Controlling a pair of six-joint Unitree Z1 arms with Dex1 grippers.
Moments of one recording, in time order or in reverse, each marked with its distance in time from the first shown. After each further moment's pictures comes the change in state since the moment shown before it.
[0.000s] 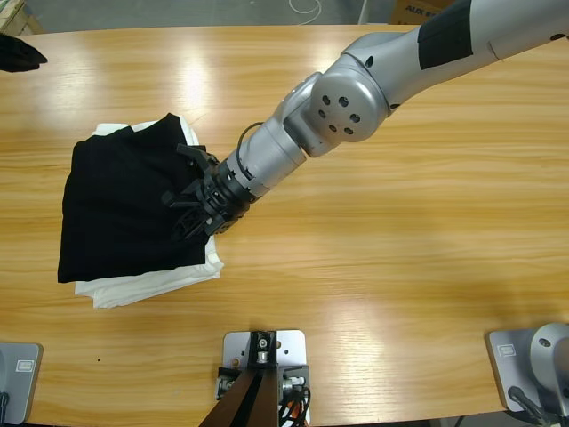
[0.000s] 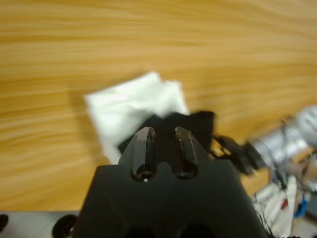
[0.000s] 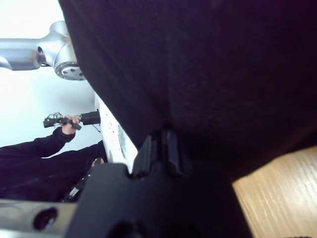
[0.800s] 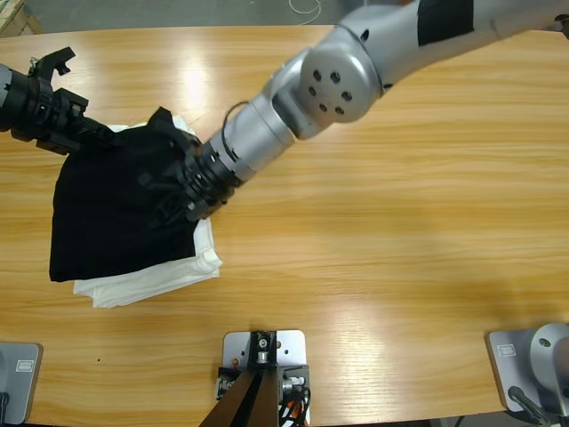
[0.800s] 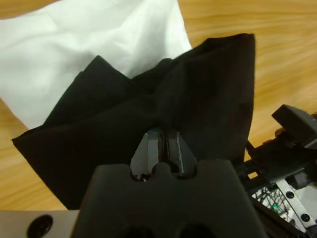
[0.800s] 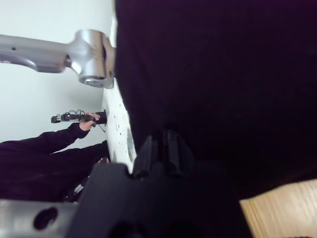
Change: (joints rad) arm 0 -0.178 0.143 0.197 -0.161 0.039 -0.048; arm 1 0.000 0.003 -0.075 0.012 0.033 0.000
